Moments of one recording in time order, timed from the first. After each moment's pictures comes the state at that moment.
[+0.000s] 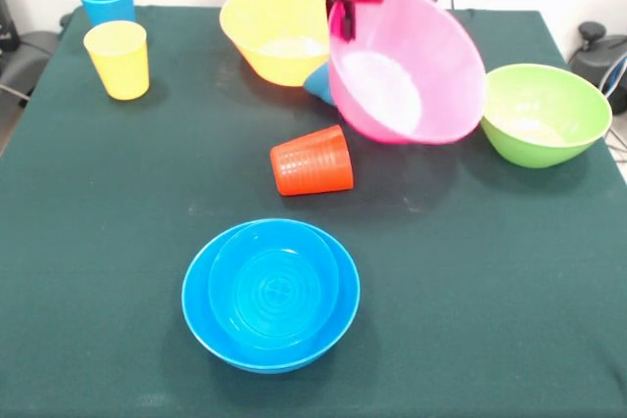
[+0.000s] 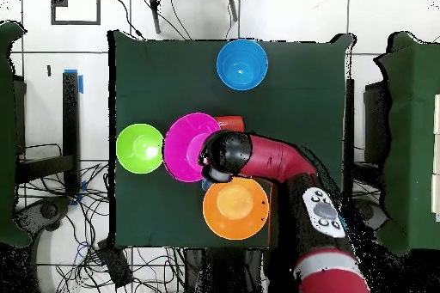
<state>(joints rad) -0.36 -0.62 0.11 1.75 -0.07 0.69 1.85</state>
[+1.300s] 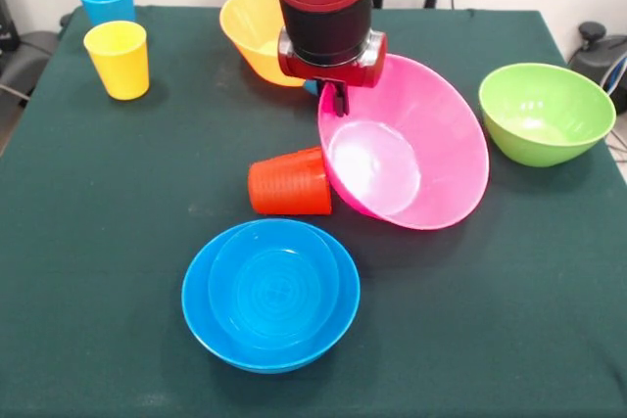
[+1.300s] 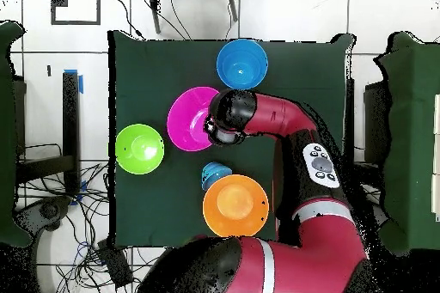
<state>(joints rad) -0.36 -0.45 0.16 1.42 -0.11 0.89 1.85</state>
